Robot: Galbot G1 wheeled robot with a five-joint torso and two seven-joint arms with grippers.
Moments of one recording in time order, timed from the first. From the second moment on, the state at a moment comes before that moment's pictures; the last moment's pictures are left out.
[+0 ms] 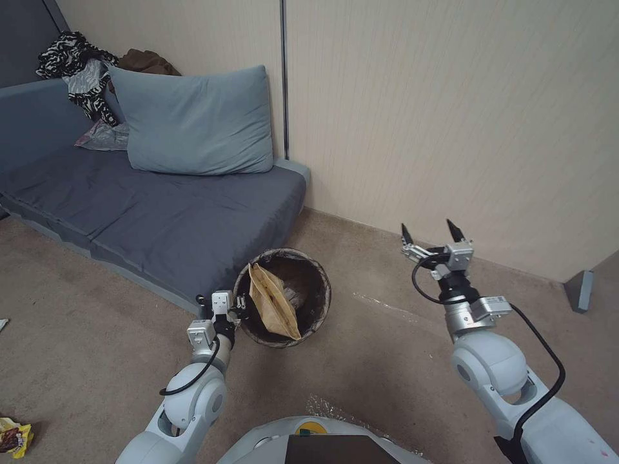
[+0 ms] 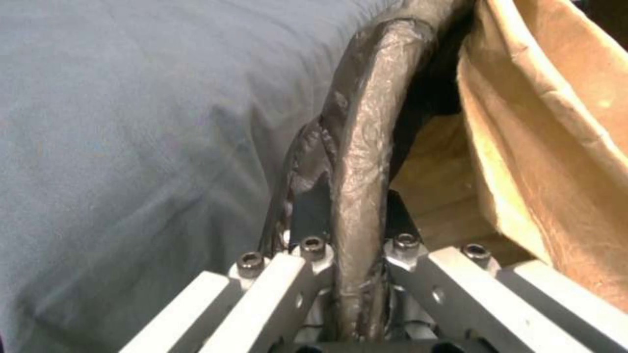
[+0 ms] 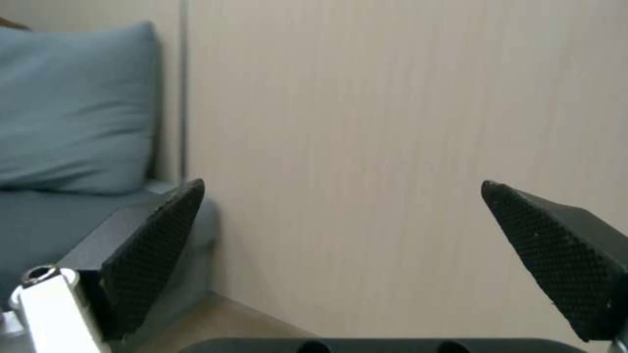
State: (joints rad) left arm 1.52 -1.22 -0.32 -2.09 -0.47 0.24 -0.33; right arm -1.45 0.93 0.47 2.18 0.43 0.14 0.23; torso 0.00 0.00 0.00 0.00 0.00
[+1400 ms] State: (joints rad) left arm 1.48 -1.14 -0.01 -2.11 -0.45 0.30 -0.41; right arm -1.60 1.24 0.54 2.09 0.24 0.14 0.37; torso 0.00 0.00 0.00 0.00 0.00
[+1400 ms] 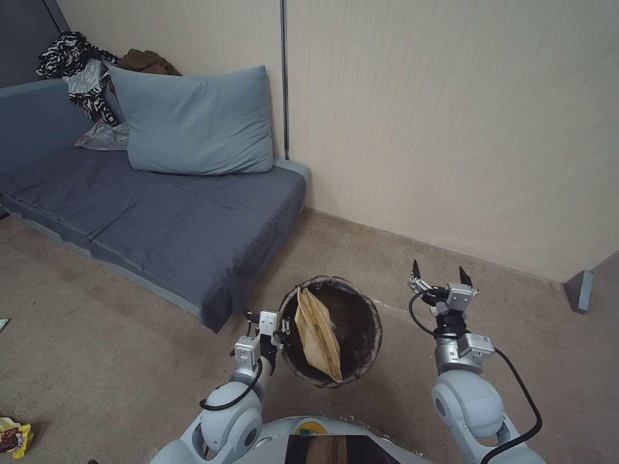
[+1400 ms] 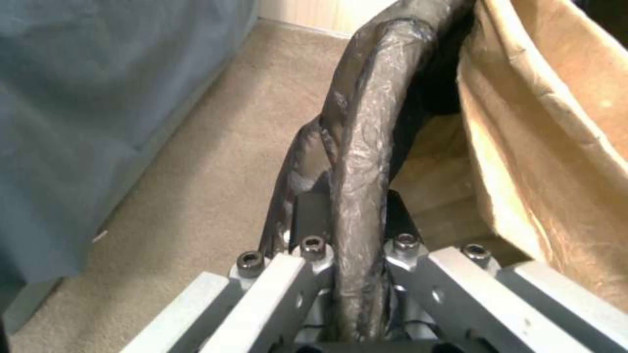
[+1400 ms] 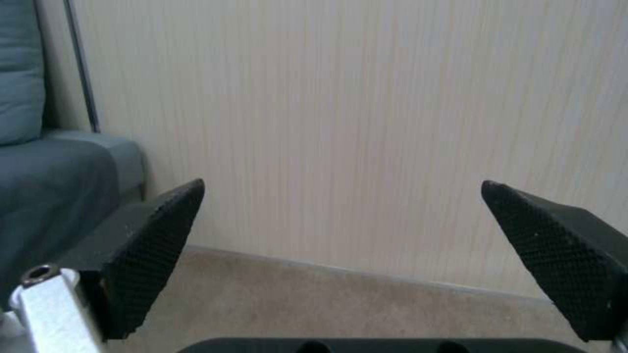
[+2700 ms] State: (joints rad) left arm 1.49 -1.15 -0.04 -2.13 -0.46 0.30 -0.41; right arm -1.54 1.23 0.52 2.05 0.26 0.12 0.39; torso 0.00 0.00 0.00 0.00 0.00
